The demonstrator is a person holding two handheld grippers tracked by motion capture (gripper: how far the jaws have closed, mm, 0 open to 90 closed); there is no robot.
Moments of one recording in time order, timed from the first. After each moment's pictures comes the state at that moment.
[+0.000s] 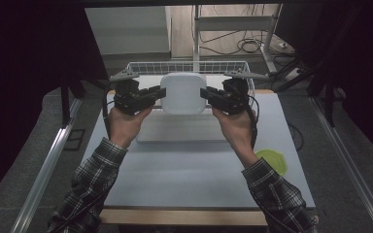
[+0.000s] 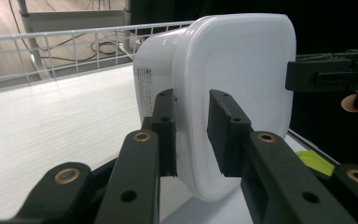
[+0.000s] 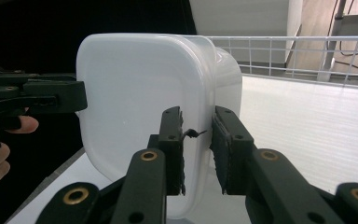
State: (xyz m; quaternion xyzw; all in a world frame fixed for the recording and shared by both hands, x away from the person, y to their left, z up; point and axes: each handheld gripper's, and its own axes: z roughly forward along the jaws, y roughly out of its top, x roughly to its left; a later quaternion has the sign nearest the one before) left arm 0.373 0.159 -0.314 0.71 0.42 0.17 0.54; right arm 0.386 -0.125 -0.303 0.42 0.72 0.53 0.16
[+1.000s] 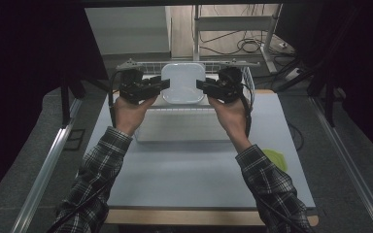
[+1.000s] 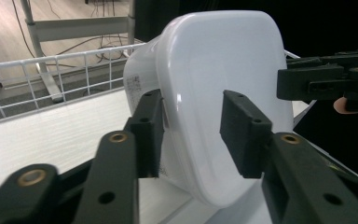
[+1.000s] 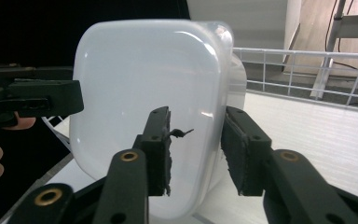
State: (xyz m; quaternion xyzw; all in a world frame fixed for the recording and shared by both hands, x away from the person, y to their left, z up) left arm 0.409 0.156 -0.316 0.71 0.42 0.18 0.54; right arm 0.427 -0.115 -0.305 0.42 0.72 0.52 0.17
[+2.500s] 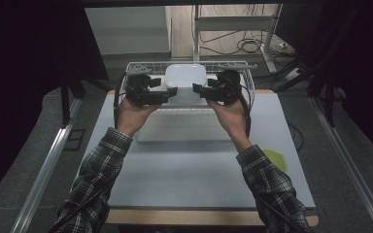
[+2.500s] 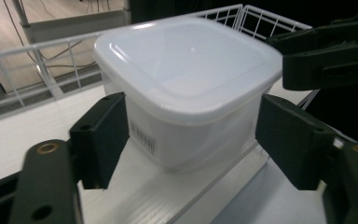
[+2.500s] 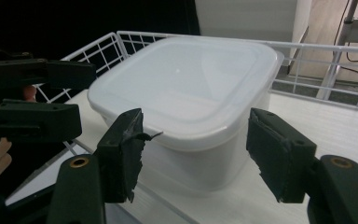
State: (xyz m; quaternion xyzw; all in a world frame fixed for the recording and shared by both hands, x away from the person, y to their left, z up) left arm 0.415 0.147 -0.333 0.74 0.39 0.19 0.52; right arm 0.437 -0.117 -0.319 0.40 0.74 0.52 0.17
